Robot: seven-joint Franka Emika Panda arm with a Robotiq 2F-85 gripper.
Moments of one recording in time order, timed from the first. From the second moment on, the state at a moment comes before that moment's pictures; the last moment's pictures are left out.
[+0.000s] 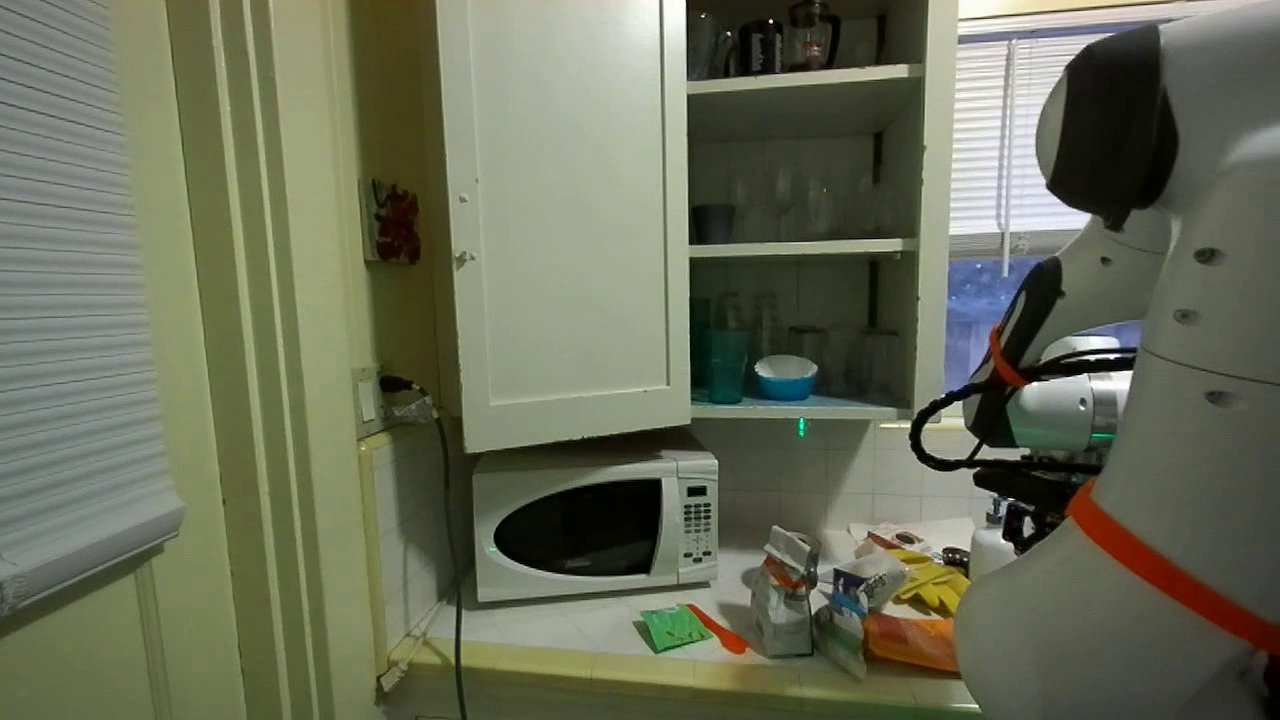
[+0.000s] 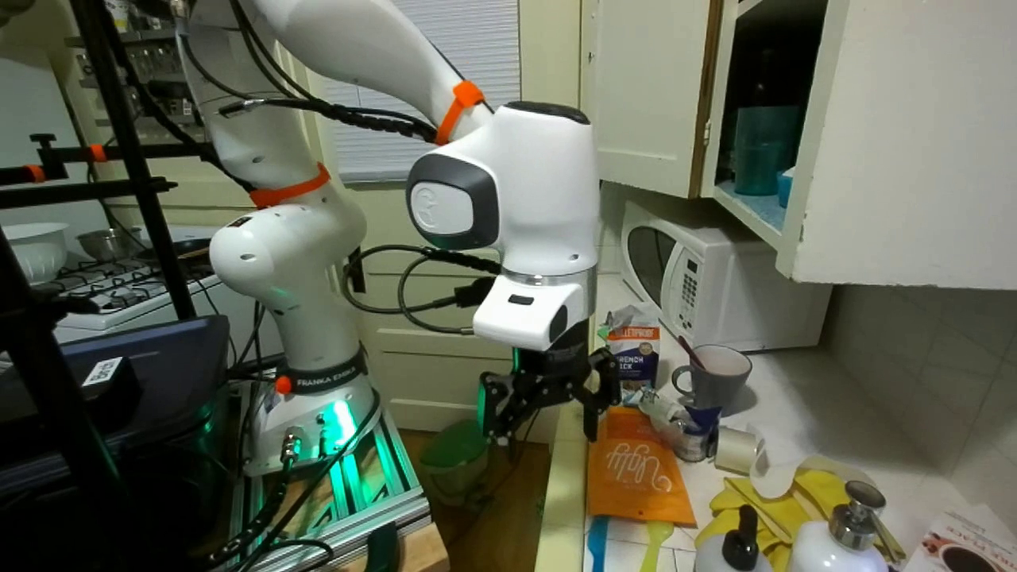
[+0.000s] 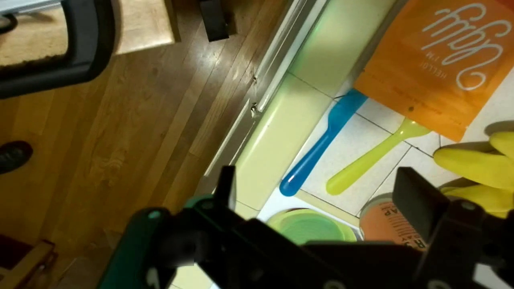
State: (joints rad) arm -0.72 -0.20 -0.39 -2.59 -0.13 2.43 0.75
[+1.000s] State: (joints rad) arm -0.73 0.19 -0.46 -2.57 -0.07 2.87 1.01
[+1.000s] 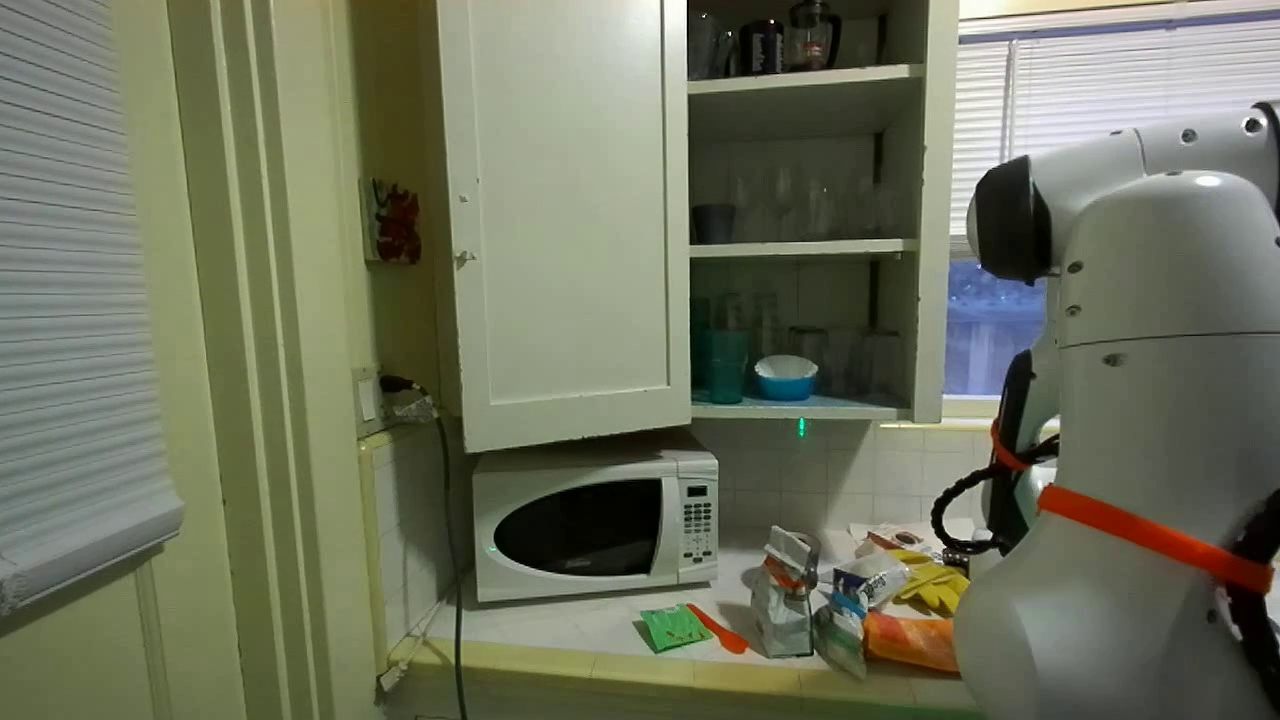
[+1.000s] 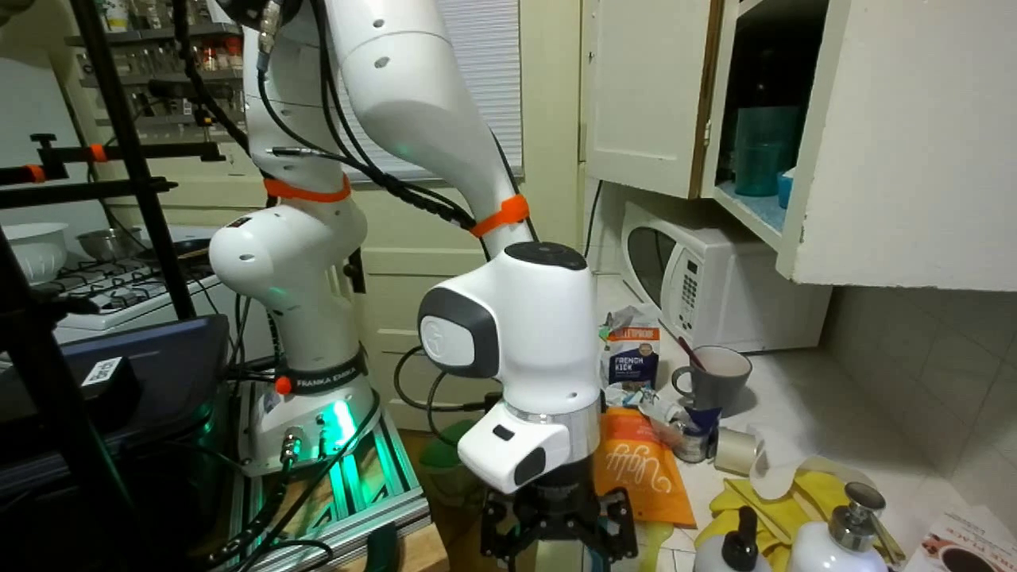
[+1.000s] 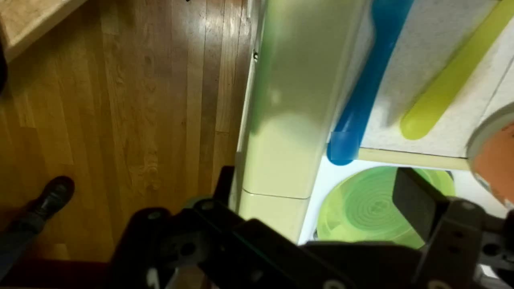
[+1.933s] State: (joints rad) arm -0.71 0.23 -0.36 -2.52 0.20 2.90 0.61
